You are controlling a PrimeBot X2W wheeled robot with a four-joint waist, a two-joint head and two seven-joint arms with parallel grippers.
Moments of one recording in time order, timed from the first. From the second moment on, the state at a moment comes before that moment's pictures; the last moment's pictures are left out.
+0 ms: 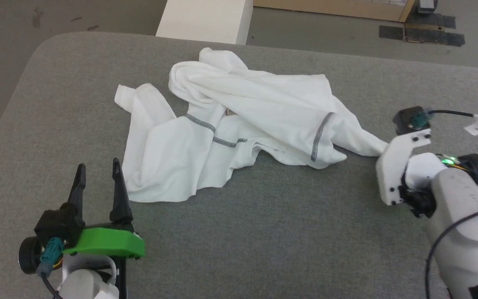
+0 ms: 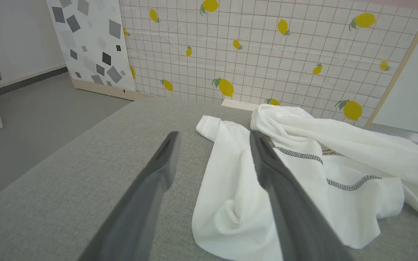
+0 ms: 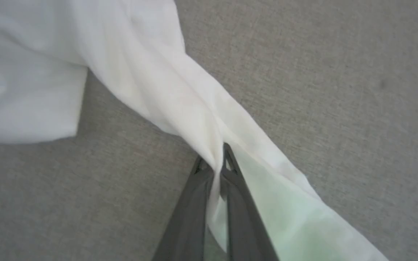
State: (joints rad) left arm -0.09 0.08 0.03 0.06 -0.20 0.02 -0.26; right arm -0.60 -0.15 0.05 0.65 0.06 0.13 0.59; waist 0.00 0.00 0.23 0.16
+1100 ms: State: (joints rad) left arm -0.06 0.05 -0.04 0.26 -0.39 0.02 0.00; right arm -0.07 -0.05 -0.38 0.13 0.19 0.13 0.22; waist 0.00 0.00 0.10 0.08
